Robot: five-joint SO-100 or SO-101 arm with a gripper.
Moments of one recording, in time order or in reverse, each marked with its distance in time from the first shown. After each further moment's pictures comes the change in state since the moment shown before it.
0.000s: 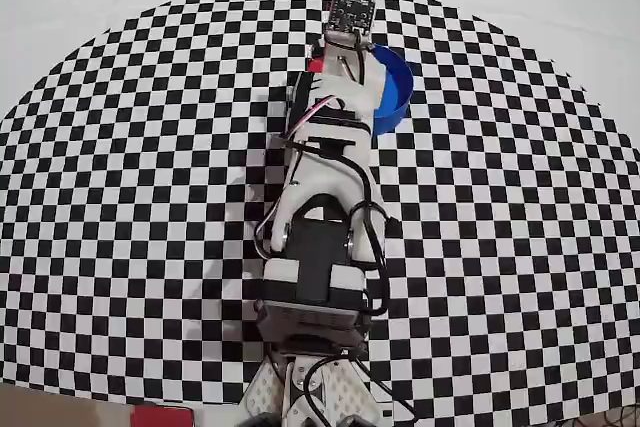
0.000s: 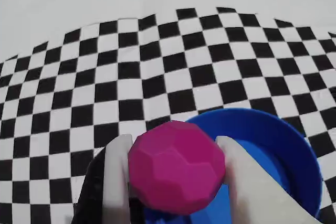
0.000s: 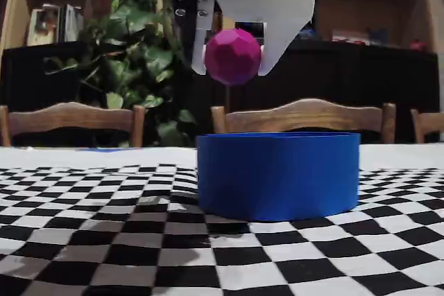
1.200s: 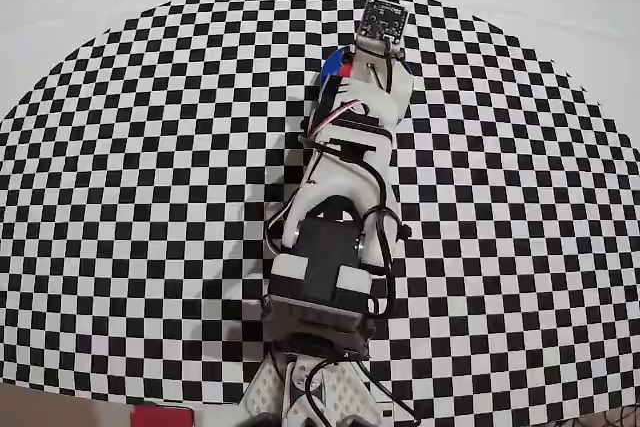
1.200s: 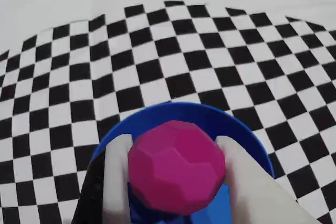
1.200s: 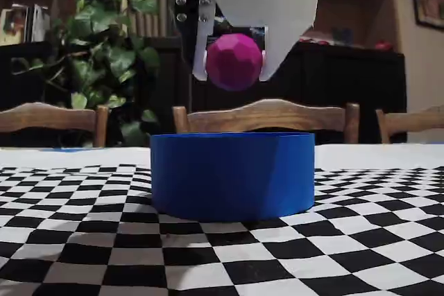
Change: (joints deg) arm 4.3 -0.6 0.2 0.0 -0.7
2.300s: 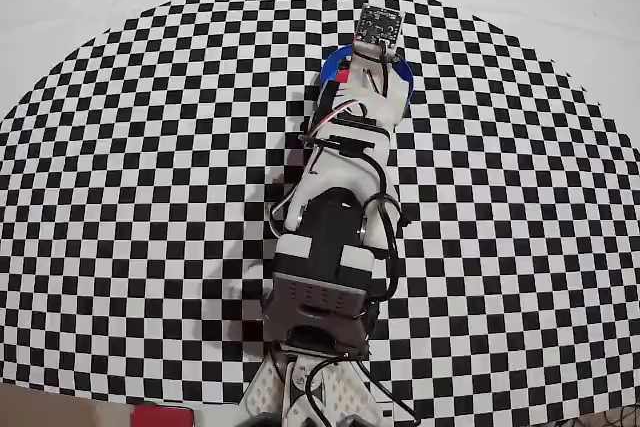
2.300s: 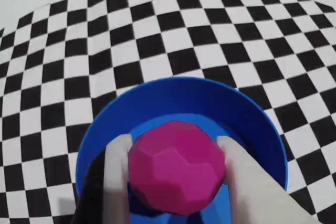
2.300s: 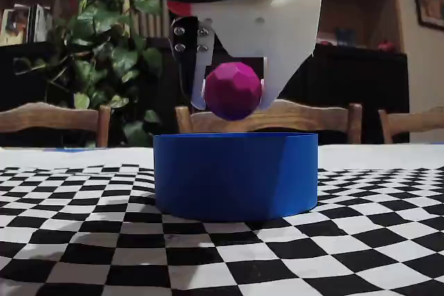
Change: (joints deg) arm 0.2 -4.8 -1.3 -0.1 -0.5
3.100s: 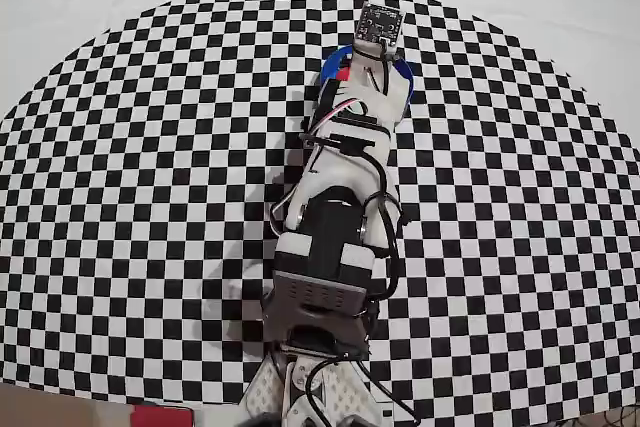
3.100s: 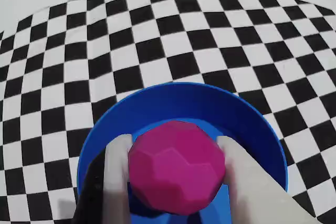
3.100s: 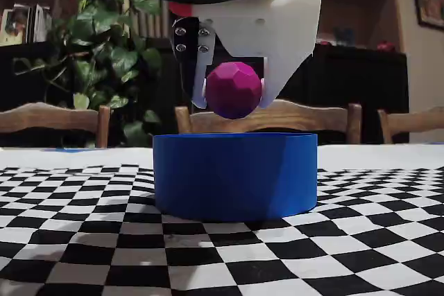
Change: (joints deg) arm 0.0 -0.5 -0.9 0.0 0.0
